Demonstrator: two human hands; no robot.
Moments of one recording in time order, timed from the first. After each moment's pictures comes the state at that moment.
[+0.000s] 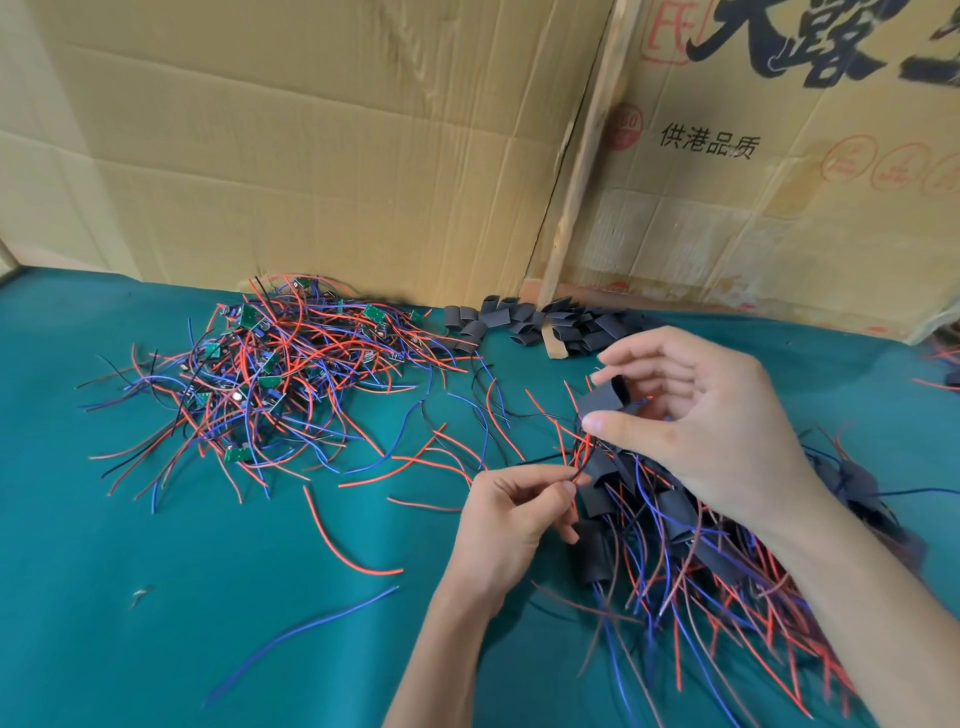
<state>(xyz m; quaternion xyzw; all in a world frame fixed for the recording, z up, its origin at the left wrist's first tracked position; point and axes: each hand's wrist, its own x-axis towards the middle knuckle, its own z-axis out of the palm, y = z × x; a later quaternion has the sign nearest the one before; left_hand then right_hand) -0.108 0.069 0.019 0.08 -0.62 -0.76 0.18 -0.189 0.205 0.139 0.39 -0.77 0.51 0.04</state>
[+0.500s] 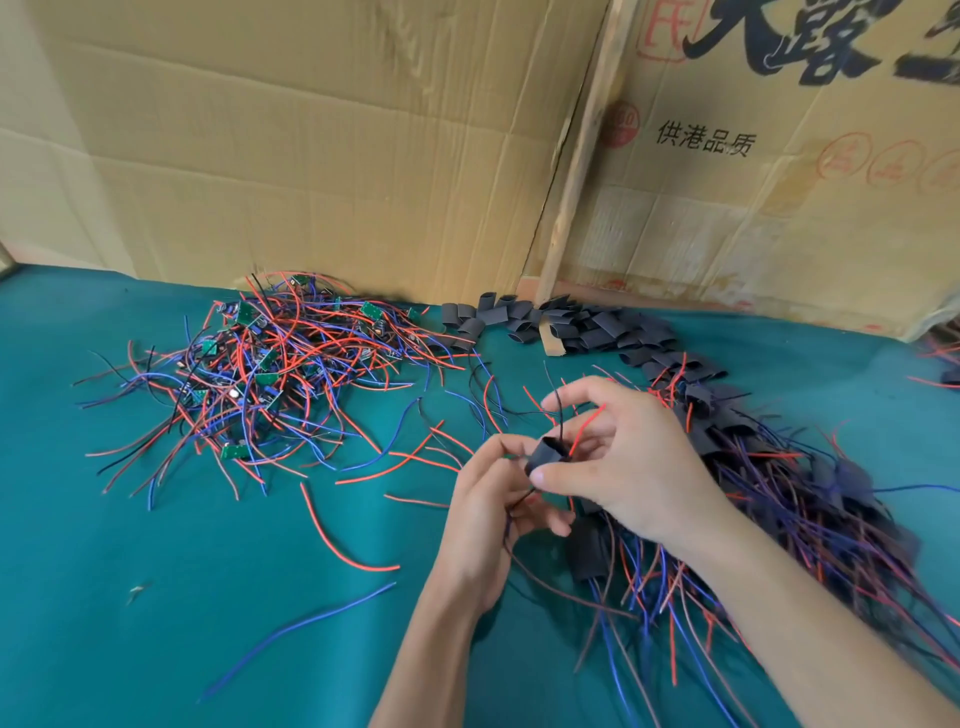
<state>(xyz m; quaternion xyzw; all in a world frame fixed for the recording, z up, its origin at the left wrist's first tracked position) -0.104 0.064 0.029 0.08 -0.48 -0.86 0.15 -0.173 0.179 0.110 0.33 -0.82 0.46 -0.10</state>
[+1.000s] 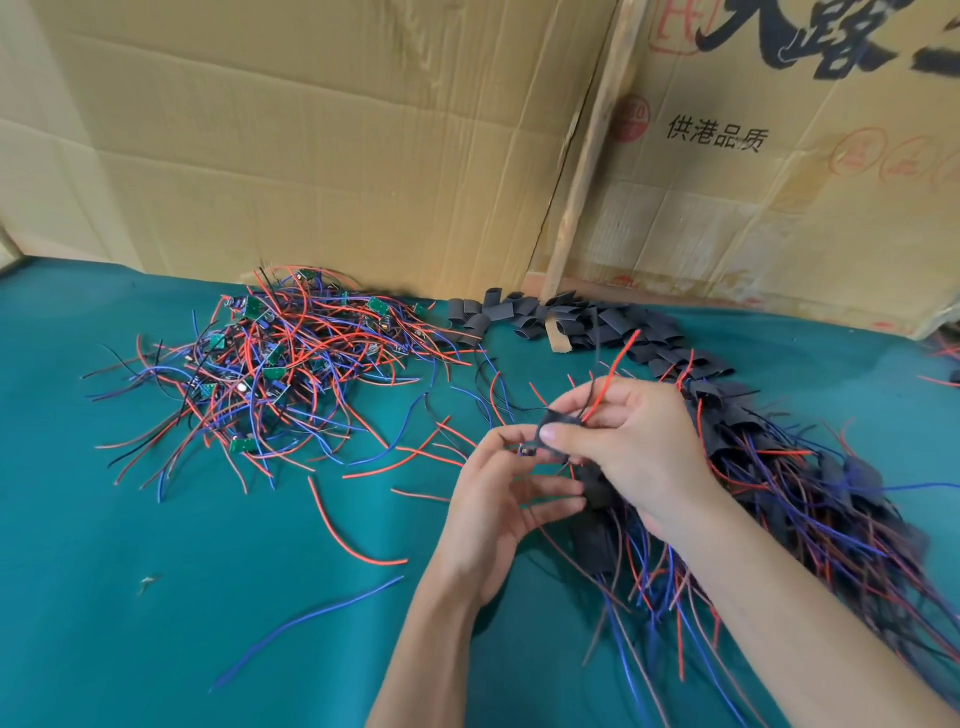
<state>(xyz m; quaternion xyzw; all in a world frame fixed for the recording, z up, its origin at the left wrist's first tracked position) -0.102 0.058 0.032 0.07 -0.40 -0.90 0.12 -0.180 0.166 0.099 0.22 -0.76 0.61 -0.10</state>
